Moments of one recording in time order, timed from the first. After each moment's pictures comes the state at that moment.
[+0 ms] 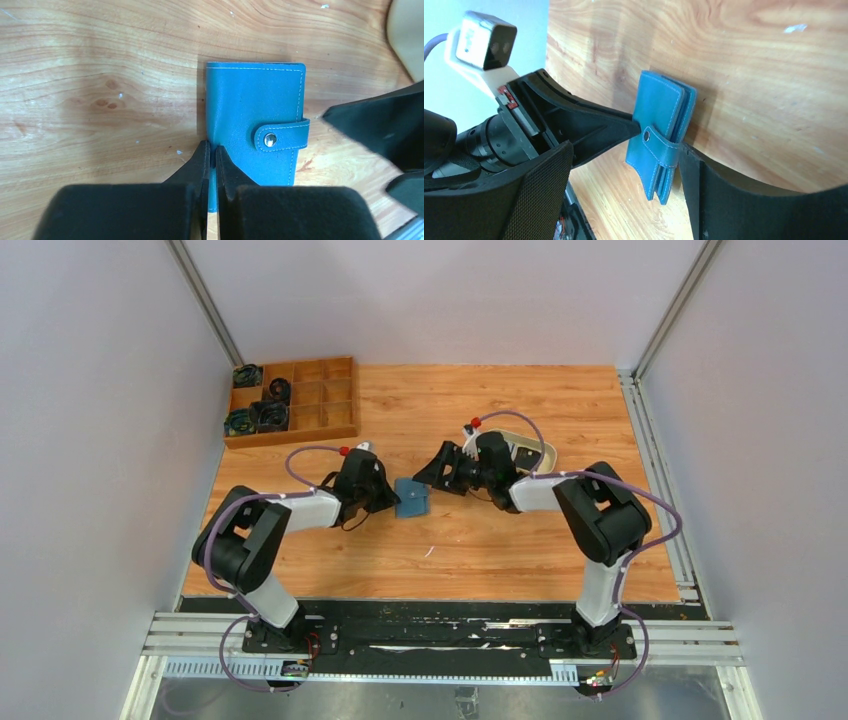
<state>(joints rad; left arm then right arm) -0.46 1.63 0.66 0.22 0.07 -0.75 0.56 1.88 0.87 0.61 -0.50 0.90</state>
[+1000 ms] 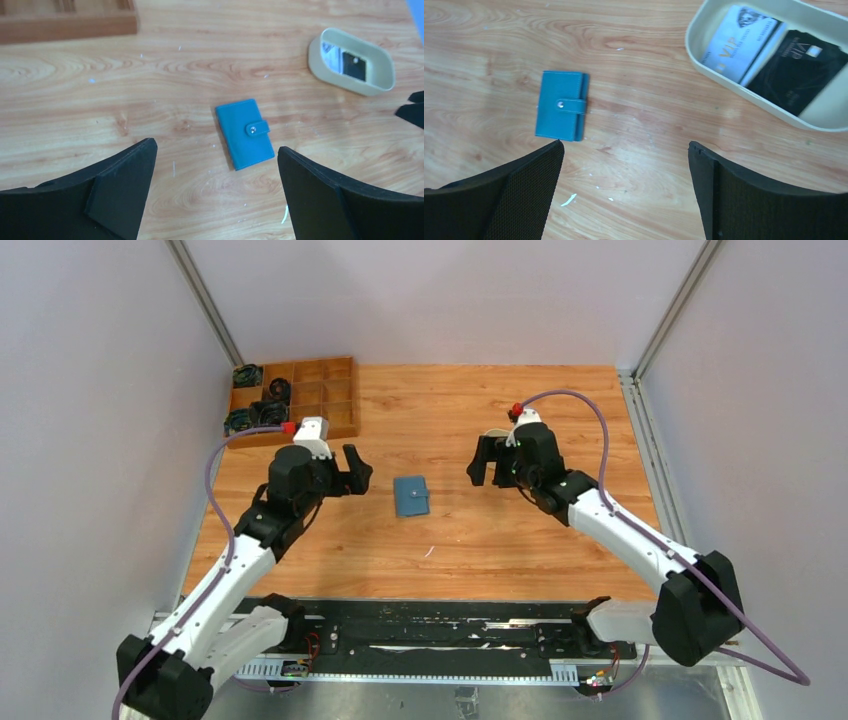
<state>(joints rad) -0.37 0.93 0.70 -0.20 -0.04 -0.35 0.53 1.26 0.89 -0.17 0.01 0.40</state>
